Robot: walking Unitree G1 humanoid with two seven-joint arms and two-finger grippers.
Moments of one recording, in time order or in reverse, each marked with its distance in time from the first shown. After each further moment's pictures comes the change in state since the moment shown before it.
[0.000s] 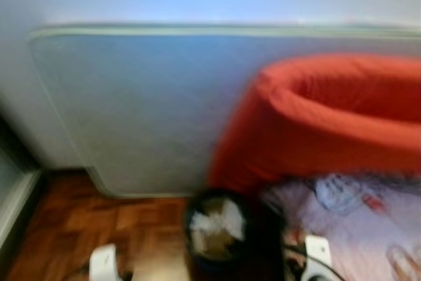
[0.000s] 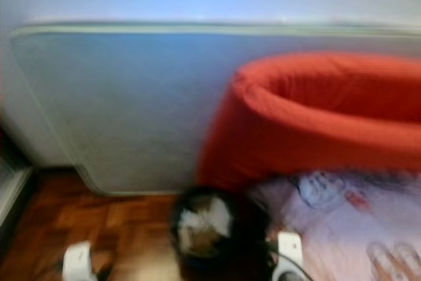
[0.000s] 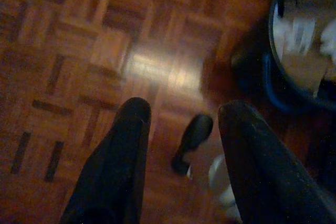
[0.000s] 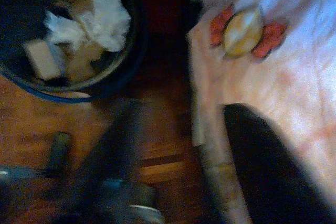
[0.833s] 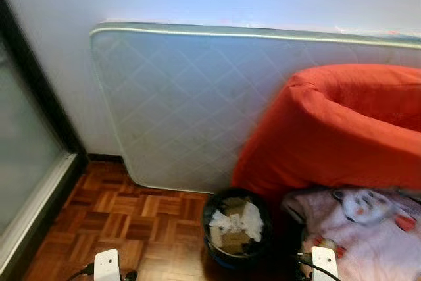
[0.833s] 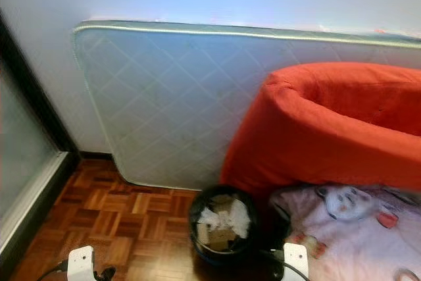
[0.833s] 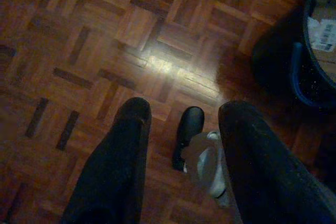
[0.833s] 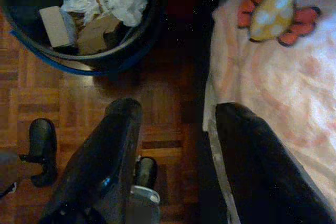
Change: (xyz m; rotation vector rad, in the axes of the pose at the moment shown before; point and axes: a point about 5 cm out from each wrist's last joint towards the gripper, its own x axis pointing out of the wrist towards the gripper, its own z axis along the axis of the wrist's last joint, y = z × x) left arm -0.002 -0.001 -0.010 0.001 0.031 -0.004; right arm -0.004 -0.009 -0.018 0.015 0.059 -0.020
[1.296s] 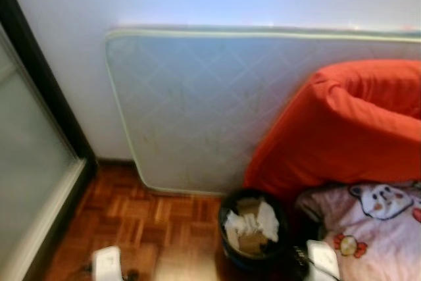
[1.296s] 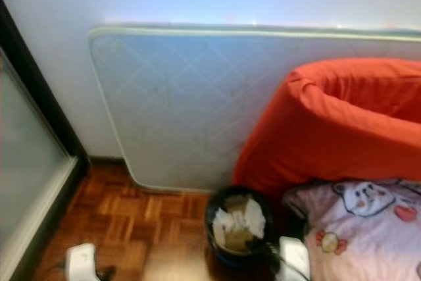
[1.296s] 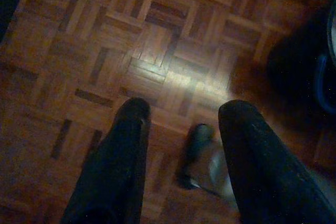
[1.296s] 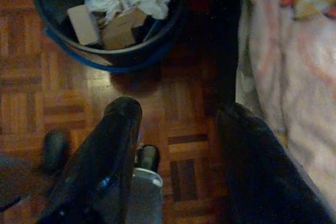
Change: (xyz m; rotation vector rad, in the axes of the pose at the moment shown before) left arm -0.001 -0.001 -0.006 0.005 0.017 -0.005; right arm -0.001 -0.002 -0.005 0.002 0.014 -0.007
